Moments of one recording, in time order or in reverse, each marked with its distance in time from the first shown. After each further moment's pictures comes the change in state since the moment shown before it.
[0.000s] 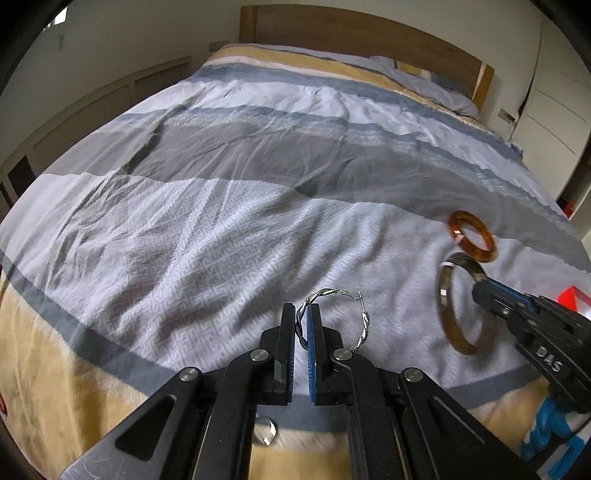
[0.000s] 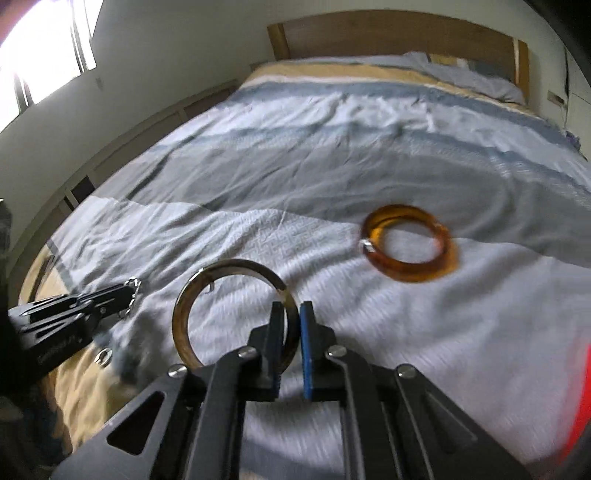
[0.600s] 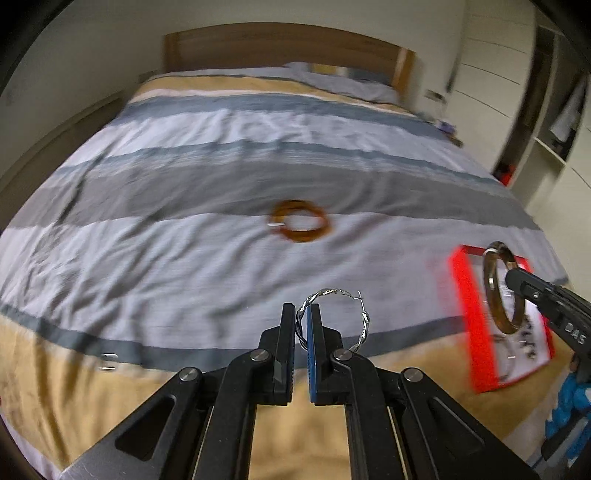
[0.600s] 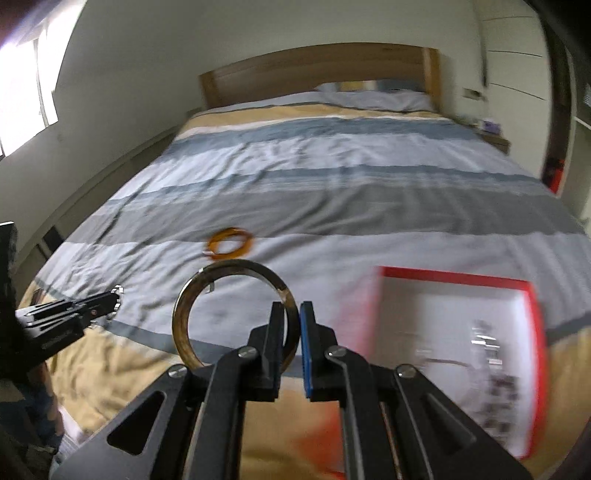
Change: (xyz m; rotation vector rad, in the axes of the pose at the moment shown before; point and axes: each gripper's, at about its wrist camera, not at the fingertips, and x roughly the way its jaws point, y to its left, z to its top) left arm -0.073 -0.178 -0.026 0.178 -0.027 -0.177; right arm -0.193 -0.133 -0.055 0.139 -0.123 -0.208
